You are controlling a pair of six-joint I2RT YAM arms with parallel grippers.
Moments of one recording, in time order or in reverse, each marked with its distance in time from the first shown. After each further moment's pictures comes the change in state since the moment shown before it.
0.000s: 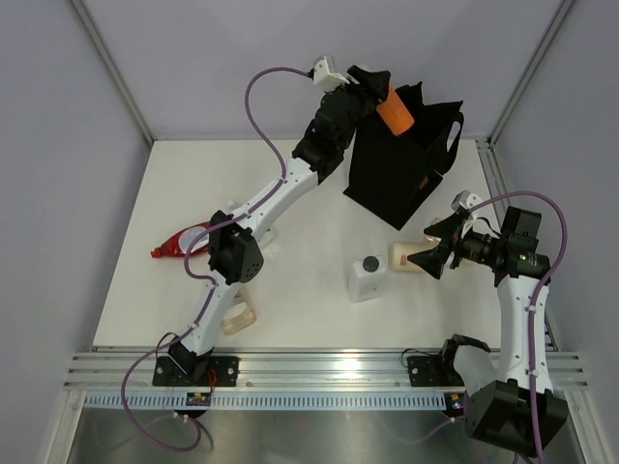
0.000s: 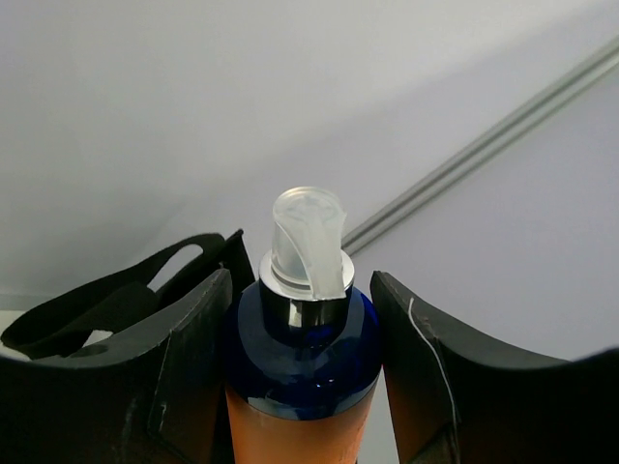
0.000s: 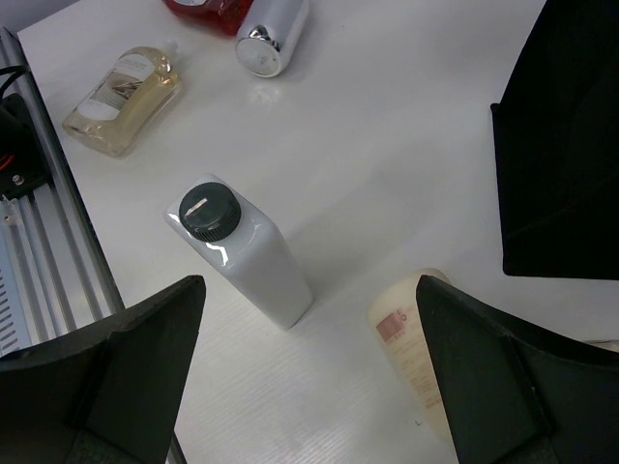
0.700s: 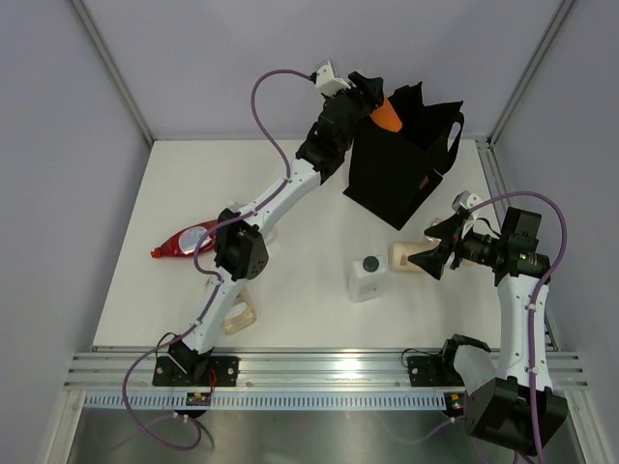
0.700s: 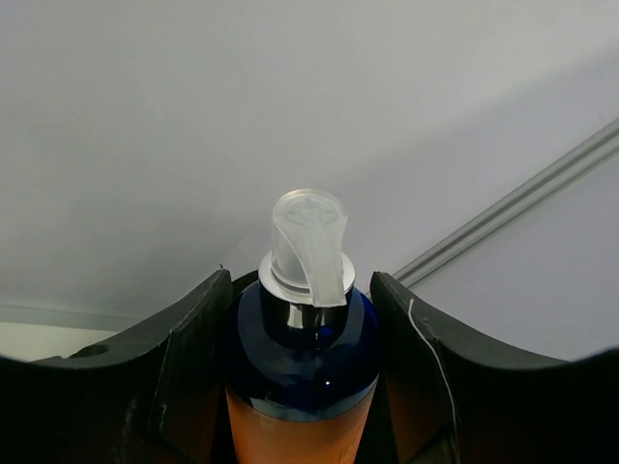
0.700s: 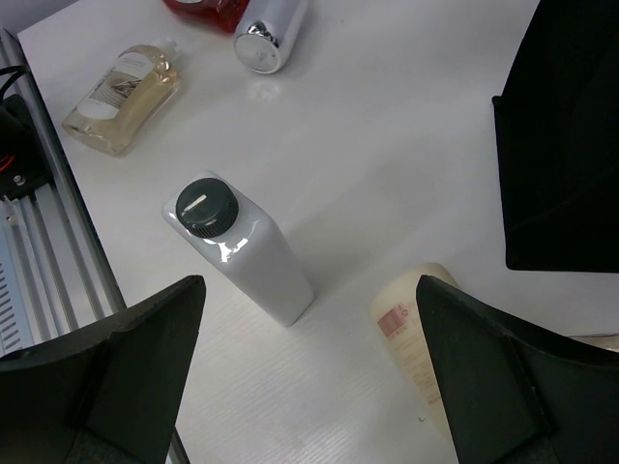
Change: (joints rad) left arm 0.018 0.093 0.064 0.011 -0.096 0.064; right arm -0.008 0.008 -0.005 -0.010 -0.001 -0.008
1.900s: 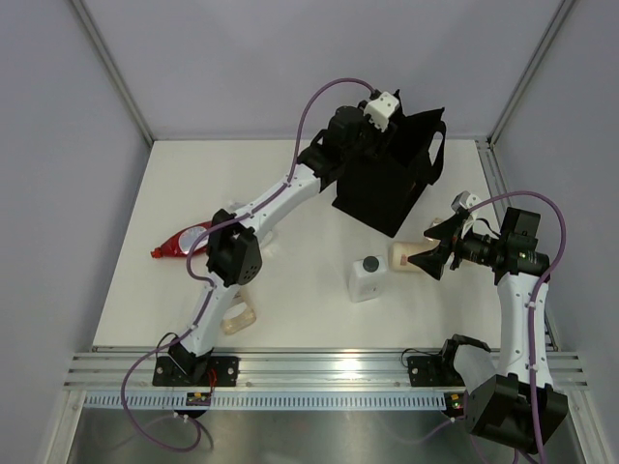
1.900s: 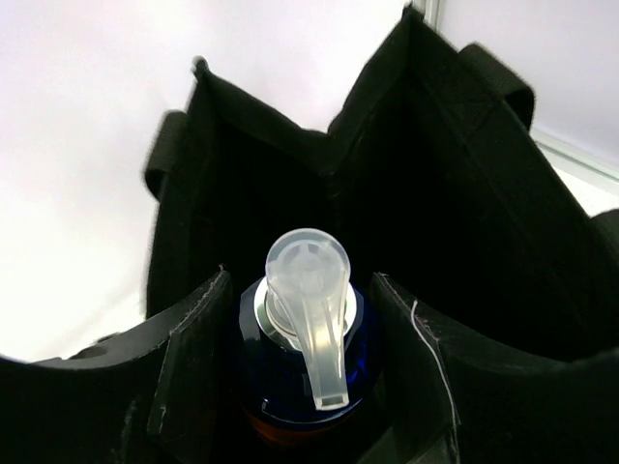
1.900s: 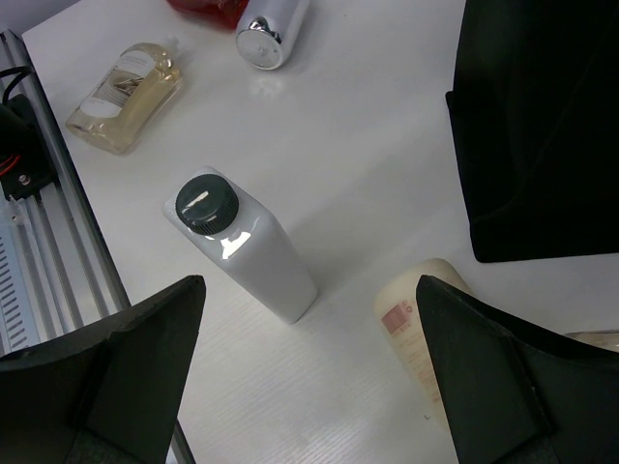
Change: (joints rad) left arm -0.035 -0.126 -0.196 -0.285 0.454 0.878; right arm -0.002 0.012 -0.002 -0.013 0.000 -0.008
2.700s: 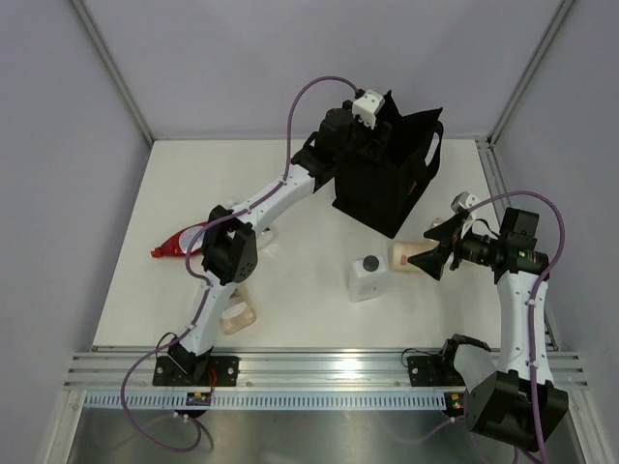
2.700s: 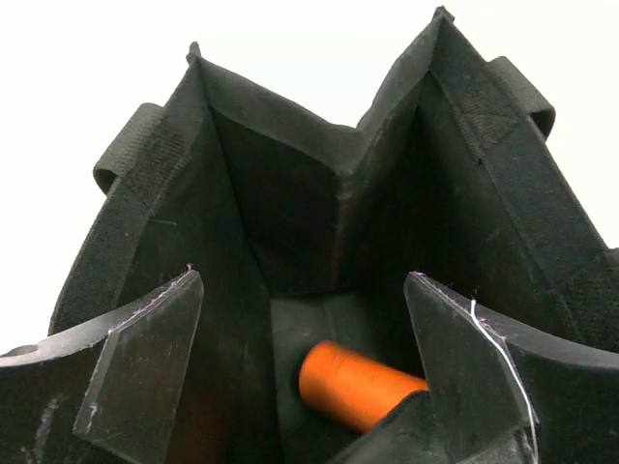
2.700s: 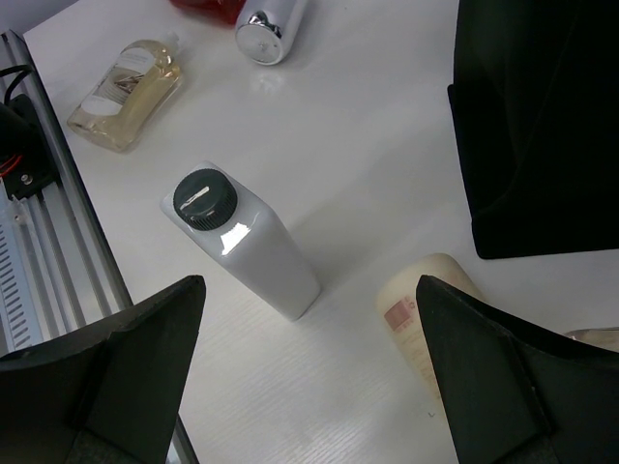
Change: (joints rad) left arm 0.041 -0.003 -0.107 0.126 0.043 -0.169; right arm -0.002 0.012 -0.008 -0.002 0.002 -0.003
